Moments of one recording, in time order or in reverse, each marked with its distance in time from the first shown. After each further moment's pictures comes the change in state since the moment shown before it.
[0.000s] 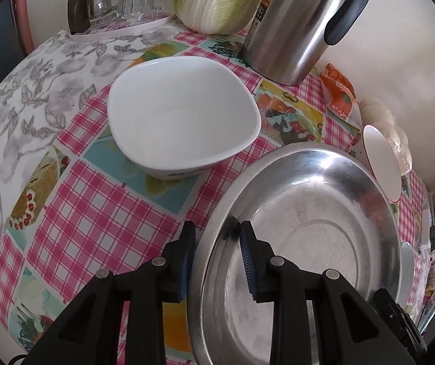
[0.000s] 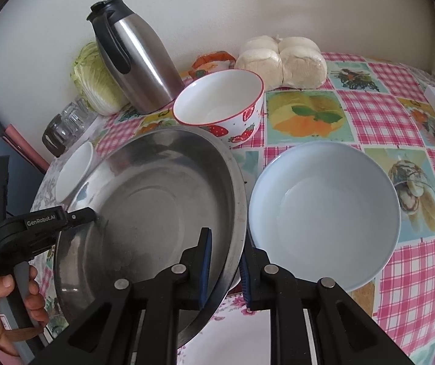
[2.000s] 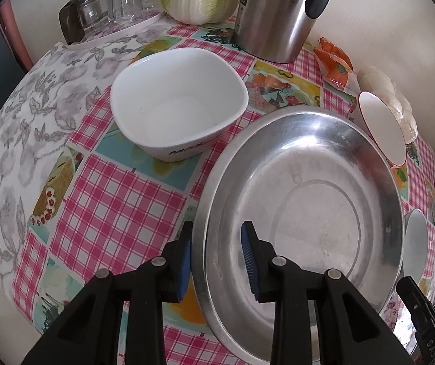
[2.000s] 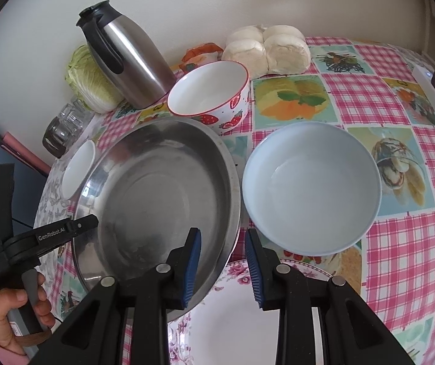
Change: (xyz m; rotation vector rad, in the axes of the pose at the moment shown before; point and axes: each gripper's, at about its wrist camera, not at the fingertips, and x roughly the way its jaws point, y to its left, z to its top) left arm -0.015 -0.019 -0.010 0.094 0.071 0.092; right arm -0.027 -0.007 -0.005 0.055 0.048 0.000
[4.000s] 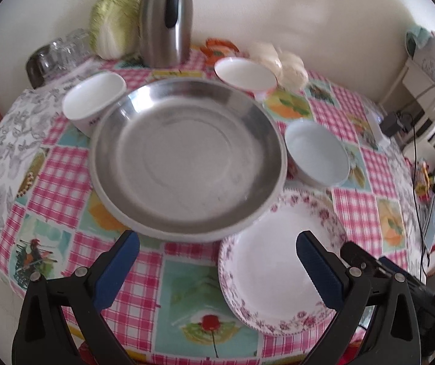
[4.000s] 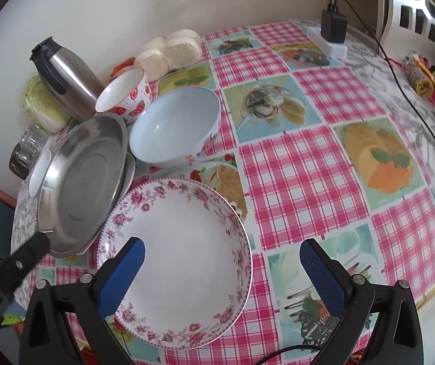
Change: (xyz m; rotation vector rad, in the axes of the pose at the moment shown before) left arm -0.078 -0.091 -0.126 0.253 -0.116 -0.128; right arm -0.065 -0.078 -0.083 0.204 -0.015 -0.183
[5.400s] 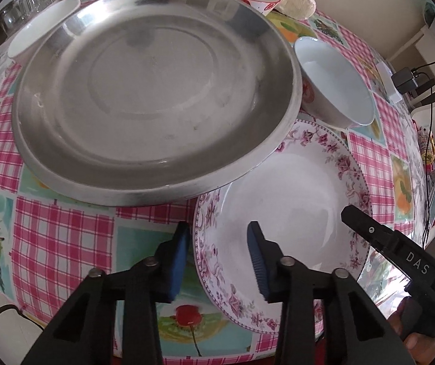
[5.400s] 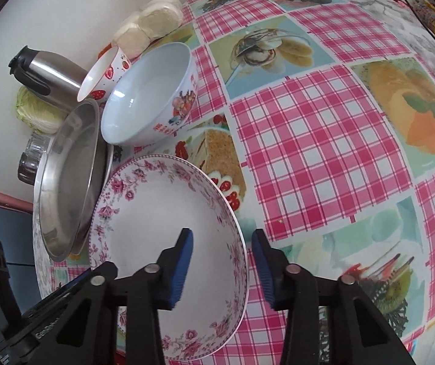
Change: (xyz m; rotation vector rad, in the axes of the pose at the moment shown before) left arm 0.085 -0.021 -0.014 -0.009 0.282 -0.067; right arm 0.048 -0.039 0.003 0.110 0.146 0.148
